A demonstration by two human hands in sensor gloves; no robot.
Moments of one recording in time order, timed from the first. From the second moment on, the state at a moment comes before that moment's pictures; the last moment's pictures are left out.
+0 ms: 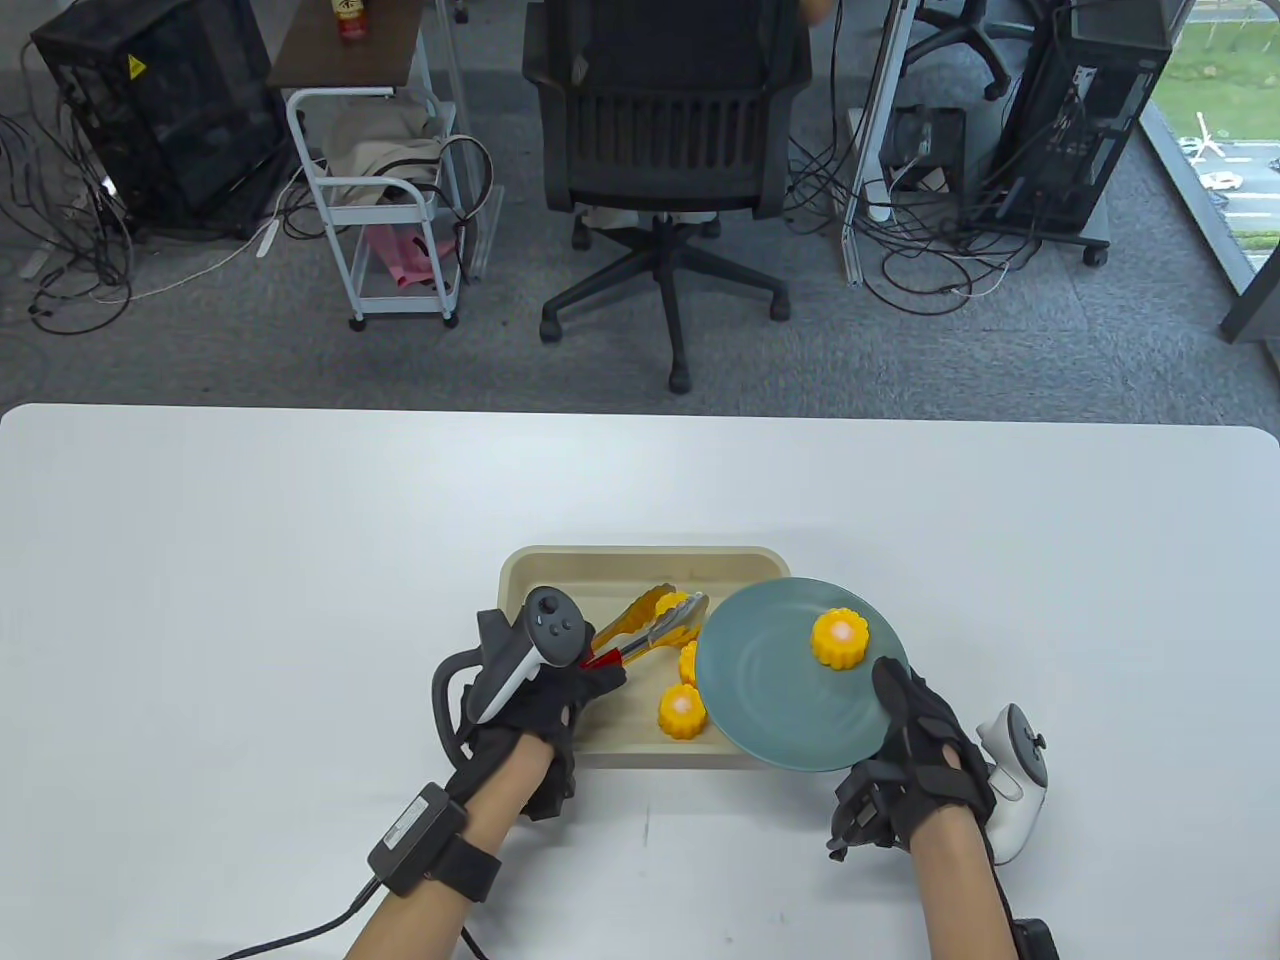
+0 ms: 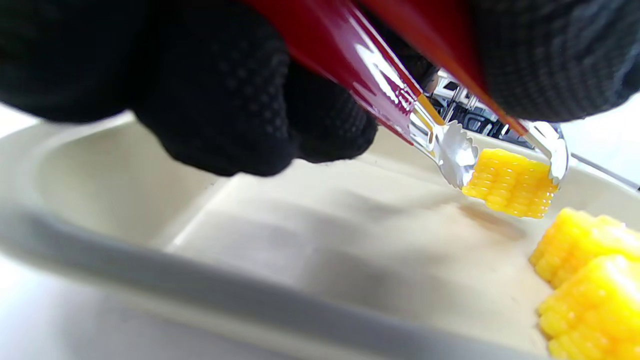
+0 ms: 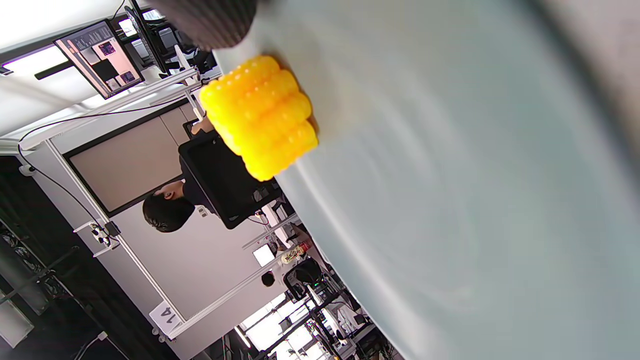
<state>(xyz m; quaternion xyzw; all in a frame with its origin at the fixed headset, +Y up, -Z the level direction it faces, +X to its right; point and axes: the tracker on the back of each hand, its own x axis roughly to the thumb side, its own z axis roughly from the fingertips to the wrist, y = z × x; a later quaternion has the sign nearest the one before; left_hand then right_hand) -0.133 -0.740 -0.351 -0.12 0.06 0.15 0.98 0.233 -0.762 -0.281 -0.19 0.12 0.50 0.83</state>
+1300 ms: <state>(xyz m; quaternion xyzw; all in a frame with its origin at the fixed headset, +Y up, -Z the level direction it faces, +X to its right) -0.091 -0.659 -0.304 -0.02 -0.11 0.21 0.97 0.243 -0.764 -0.280 -0.20 0.11 0.48 0.85</state>
